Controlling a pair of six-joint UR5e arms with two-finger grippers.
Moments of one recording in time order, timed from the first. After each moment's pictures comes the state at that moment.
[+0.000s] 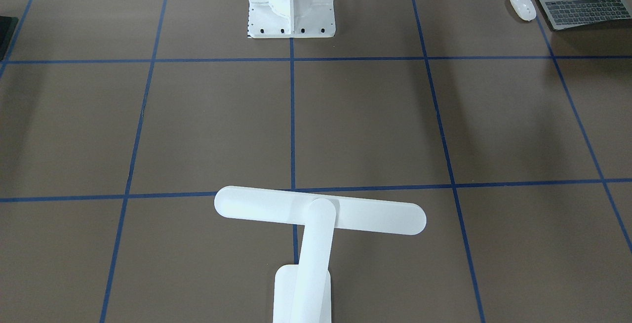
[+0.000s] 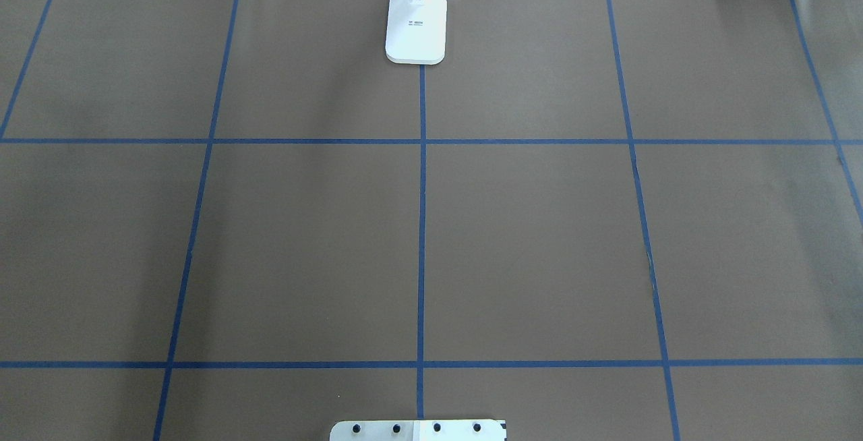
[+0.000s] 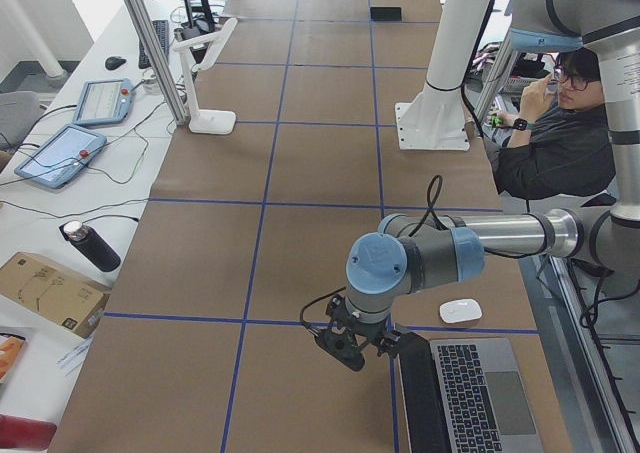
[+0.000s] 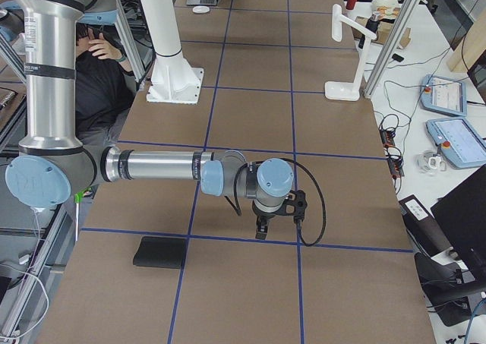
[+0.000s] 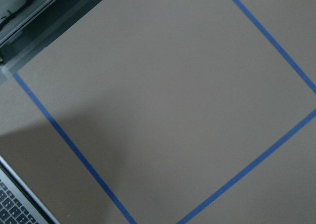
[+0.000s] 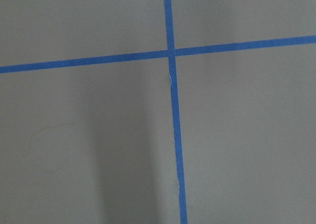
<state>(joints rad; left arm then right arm) -1.81 -1.20 -1.90 -1.39 -2.29 -0.77 1.56 -1.64 1.67 -1.65 2.47 0.06</state>
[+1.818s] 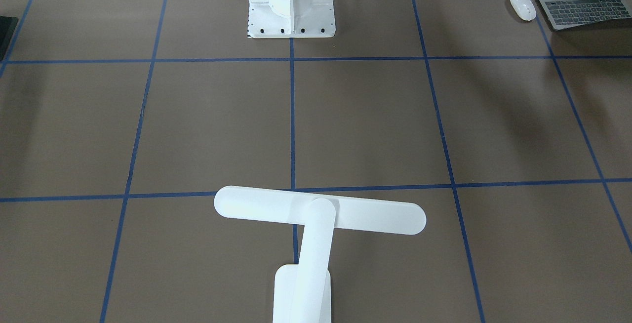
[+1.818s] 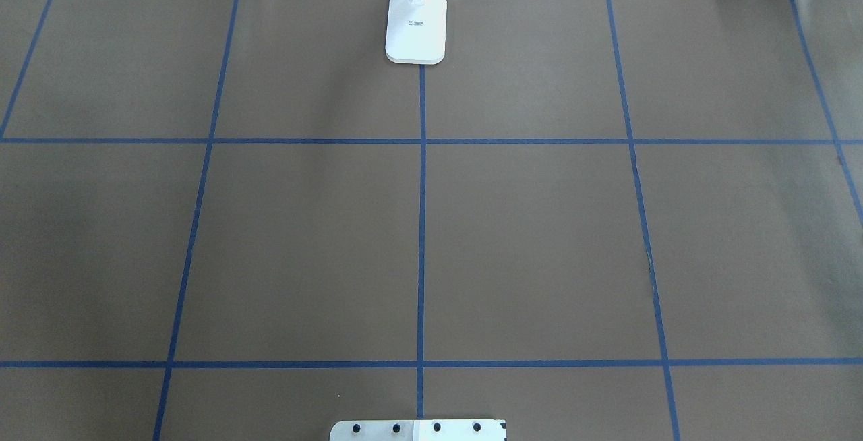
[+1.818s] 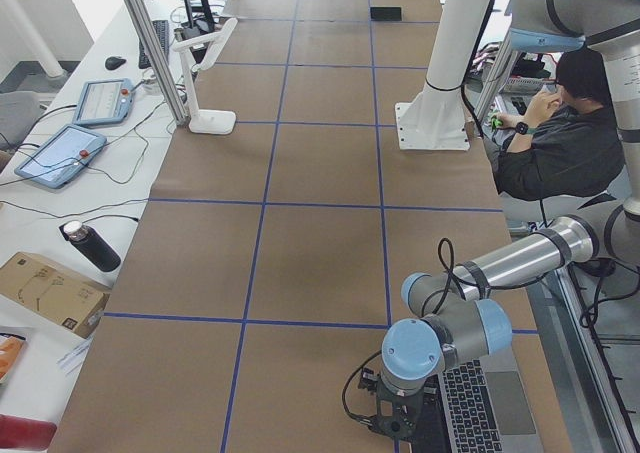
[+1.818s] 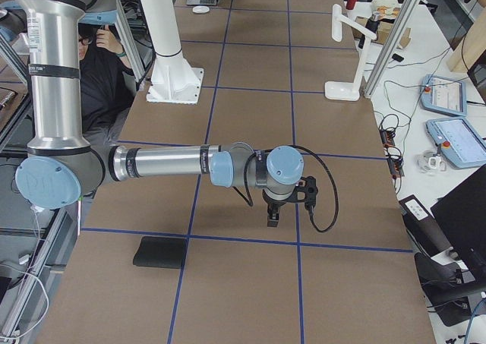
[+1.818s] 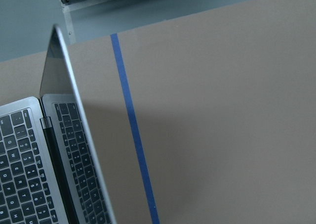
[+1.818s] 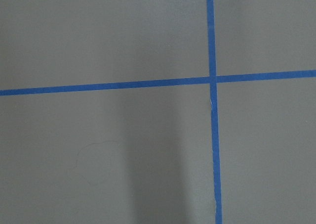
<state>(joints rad) -1.81 -1.15 -1.63 -1.63 -2.27 -0.99 1.57 -1.59 1.68 -1.65 2.50 0.07</state>
